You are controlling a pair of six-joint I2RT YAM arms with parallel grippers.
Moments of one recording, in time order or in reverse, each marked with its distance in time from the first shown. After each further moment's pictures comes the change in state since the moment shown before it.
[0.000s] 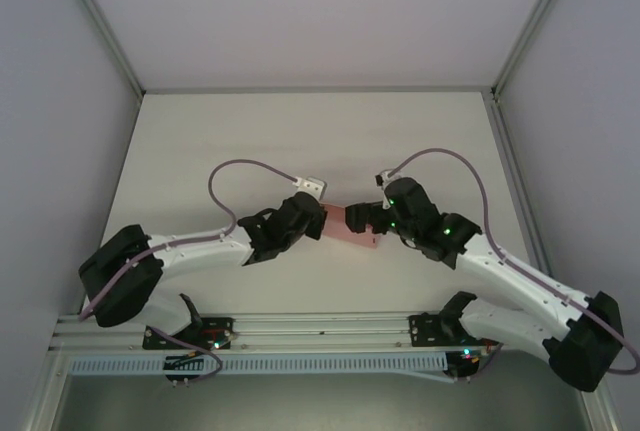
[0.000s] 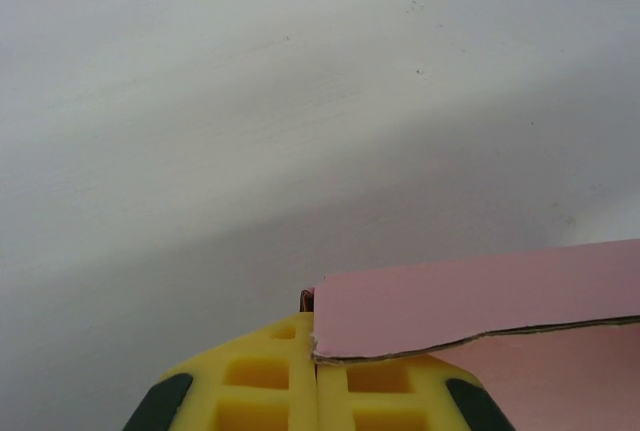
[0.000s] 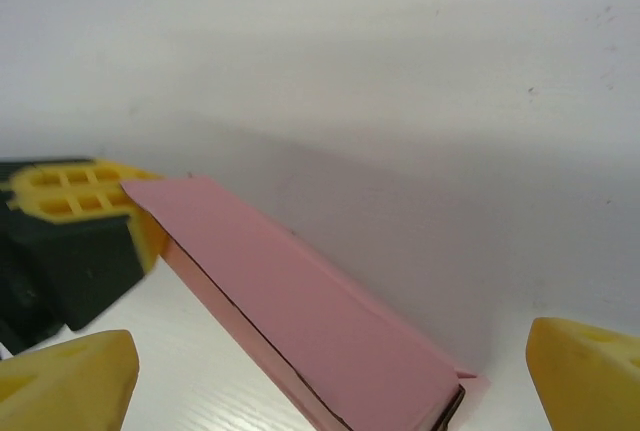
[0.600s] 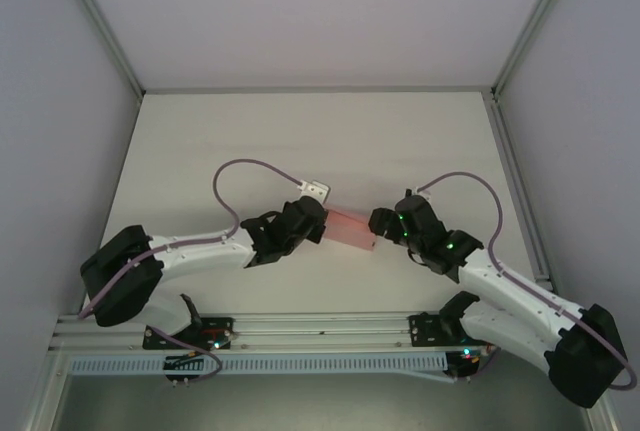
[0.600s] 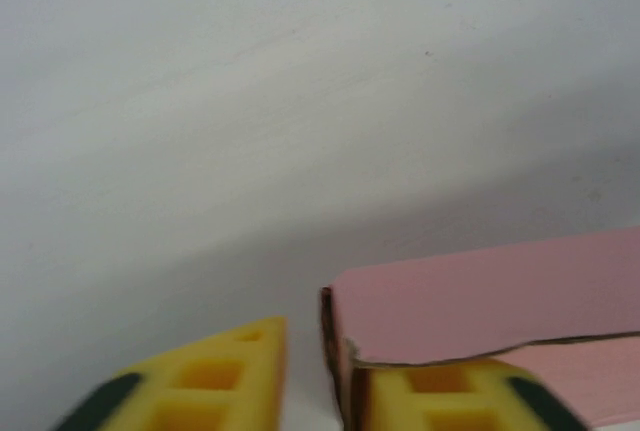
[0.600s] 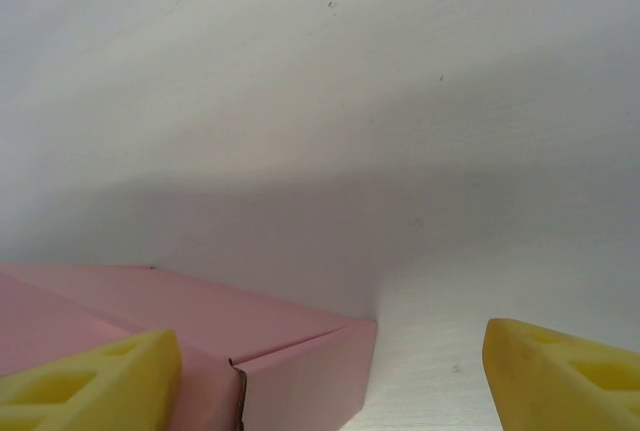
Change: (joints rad) left arm -0.030 -0.010 0.010 -0.059 -0.053 0.050; right arm -0.076 -0.050 -0.231 0.079 0.072 0.322
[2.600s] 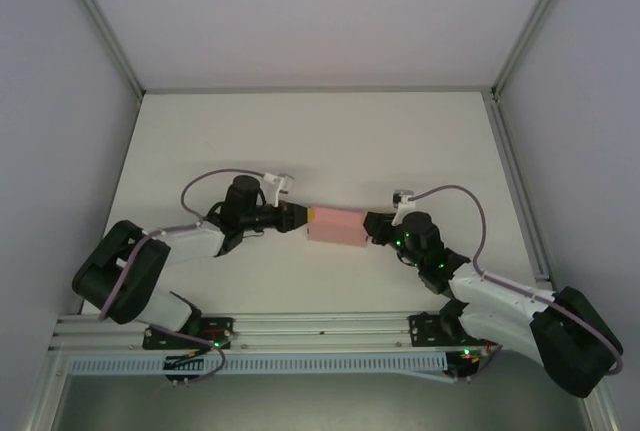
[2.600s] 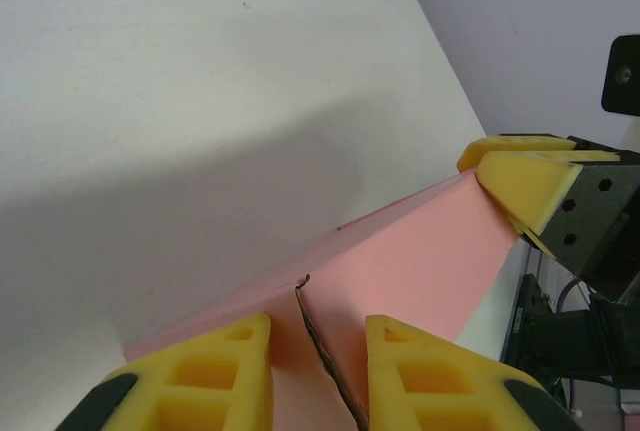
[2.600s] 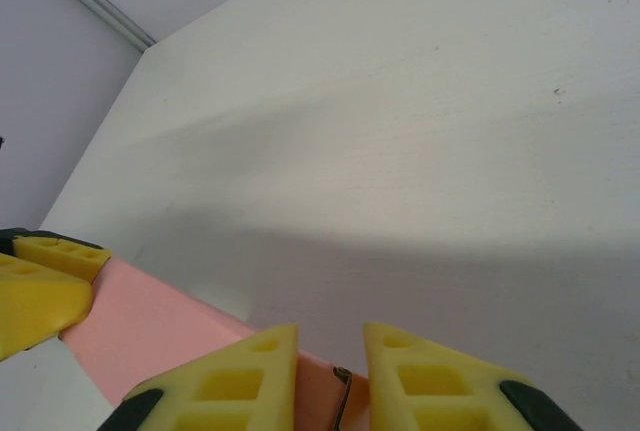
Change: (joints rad) left arm 0.473 0.019 -0.283 0.506 1.055 -0.210; right arm -0.002 0.071 -0.301 0.777 -0.136 -0.203
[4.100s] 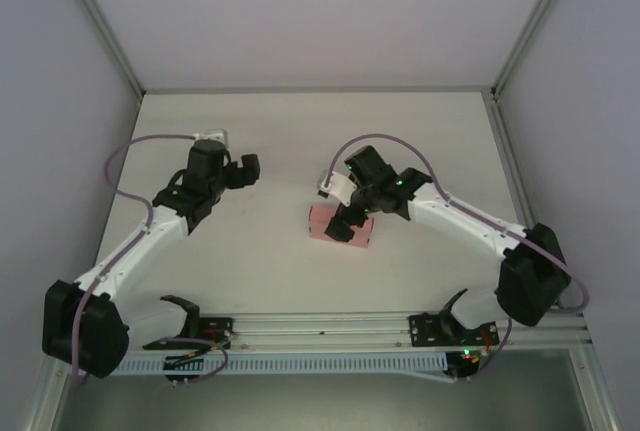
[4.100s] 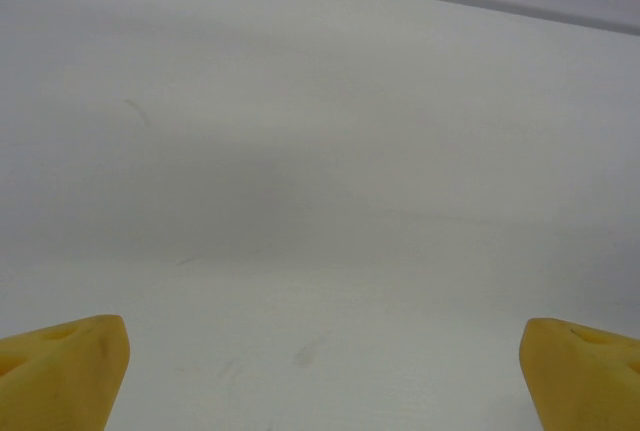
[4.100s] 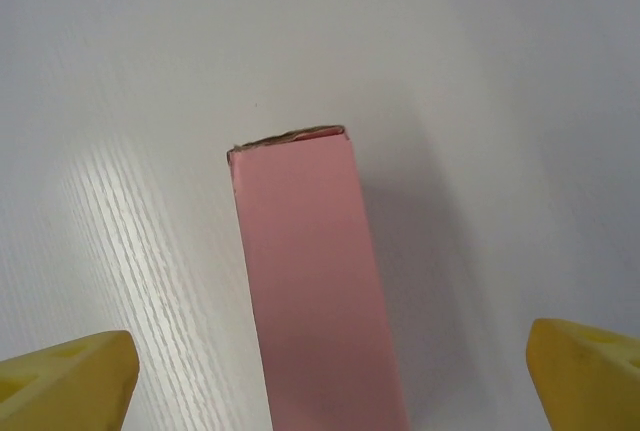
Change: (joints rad) left arm 0.187 -0.332 0.328 -0.771 -0.847 0.185; right arm 0.078 0.476 0.899 -1.052 -0.253 -1.070
